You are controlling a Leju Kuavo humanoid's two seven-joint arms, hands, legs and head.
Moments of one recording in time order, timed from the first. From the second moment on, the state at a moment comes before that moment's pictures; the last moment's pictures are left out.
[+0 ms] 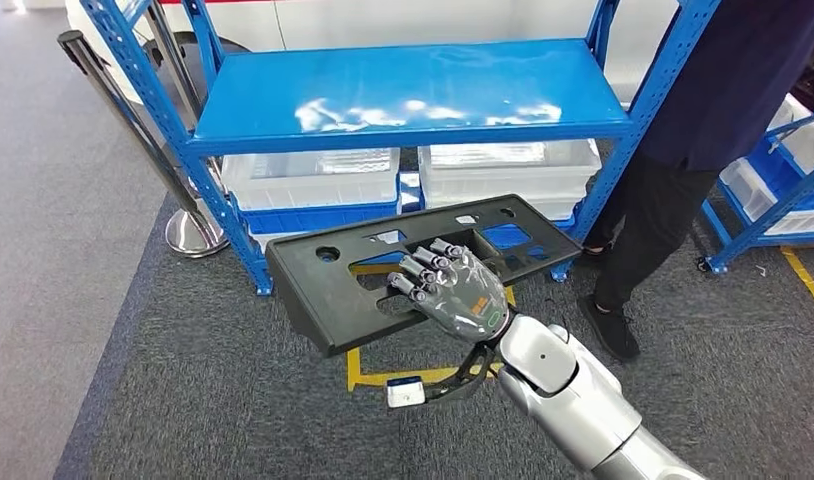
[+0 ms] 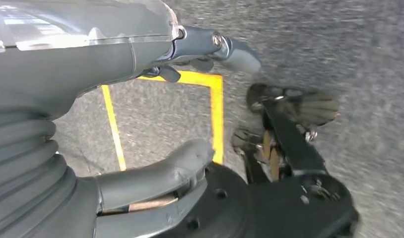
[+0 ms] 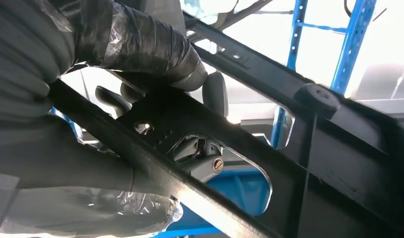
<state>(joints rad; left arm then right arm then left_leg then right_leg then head) -0.06 0.07 -1.27 -0.15 1.44 -0.08 -0.25 -0.49 -0.12 0.65 -1.44 1.40 -0.70 -0.25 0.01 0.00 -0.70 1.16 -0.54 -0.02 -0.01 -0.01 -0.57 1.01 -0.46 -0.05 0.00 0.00</state>
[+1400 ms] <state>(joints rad) -0.04 0.12 -1.27 -0.14 1.44 -0.09 -0.26 -0.56 -0.10 0.79 -1.34 1.35 -0.70 -0.13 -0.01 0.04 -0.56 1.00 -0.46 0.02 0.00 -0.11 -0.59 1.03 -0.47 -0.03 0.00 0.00</state>
